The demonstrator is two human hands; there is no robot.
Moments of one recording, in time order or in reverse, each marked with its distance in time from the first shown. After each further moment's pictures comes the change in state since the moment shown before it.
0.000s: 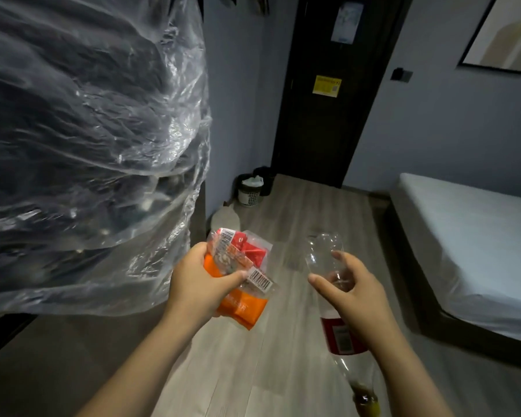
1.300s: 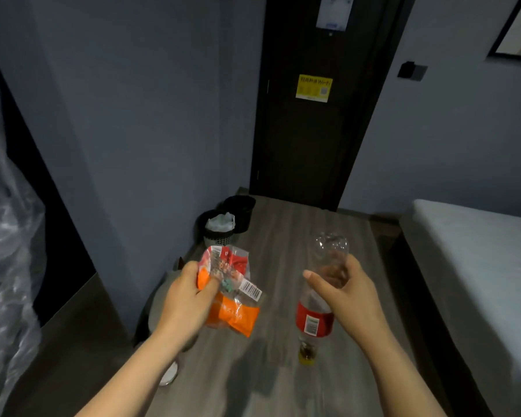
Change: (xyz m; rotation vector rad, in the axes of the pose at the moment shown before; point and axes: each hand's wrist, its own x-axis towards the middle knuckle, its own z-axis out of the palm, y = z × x) left_hand 0.624 0.013 0.345 0.175 -0.096 -0.028; right_hand 0.703 0.113 0.020 0.109 0.043 0.057
